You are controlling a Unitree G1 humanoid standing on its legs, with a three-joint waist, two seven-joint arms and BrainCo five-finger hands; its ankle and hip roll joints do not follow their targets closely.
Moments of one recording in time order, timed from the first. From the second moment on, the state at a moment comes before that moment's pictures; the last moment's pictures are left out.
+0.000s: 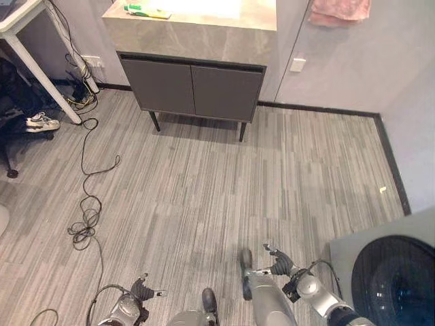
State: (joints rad) left arm -0.18 0.31 -0.37 1.31 0.12 -0.16 0.15; right arm -0.11 -0.36 0.50 0.85 -0.05 -0.15 -0.04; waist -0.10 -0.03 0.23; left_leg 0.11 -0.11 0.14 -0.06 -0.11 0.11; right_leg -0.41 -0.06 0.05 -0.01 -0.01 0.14
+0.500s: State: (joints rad) left arm -0.21 0.25 -0.37 1.27 0.17 -0.17 0.16; right arm -0.17 -0.44 0.47 0.84 -0.06 -0.15 -0.07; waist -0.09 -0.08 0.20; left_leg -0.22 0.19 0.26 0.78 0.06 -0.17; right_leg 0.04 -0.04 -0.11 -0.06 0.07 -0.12
